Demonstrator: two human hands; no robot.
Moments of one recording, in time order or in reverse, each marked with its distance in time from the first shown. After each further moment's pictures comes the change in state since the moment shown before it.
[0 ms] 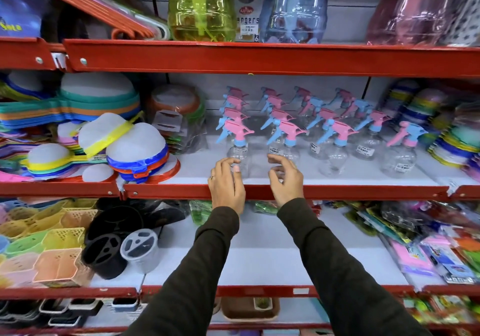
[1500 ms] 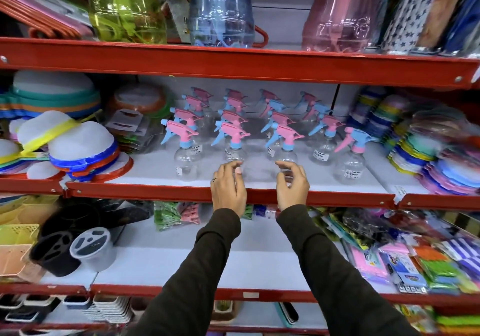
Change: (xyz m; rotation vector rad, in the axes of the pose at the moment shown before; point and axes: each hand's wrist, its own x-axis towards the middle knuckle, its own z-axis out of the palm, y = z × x) left_hand -0.034 0.087 0.120 0.014 0.012 -0.017; right_hand 0.030 0.073 -0.128 0.110 0.195 0.053
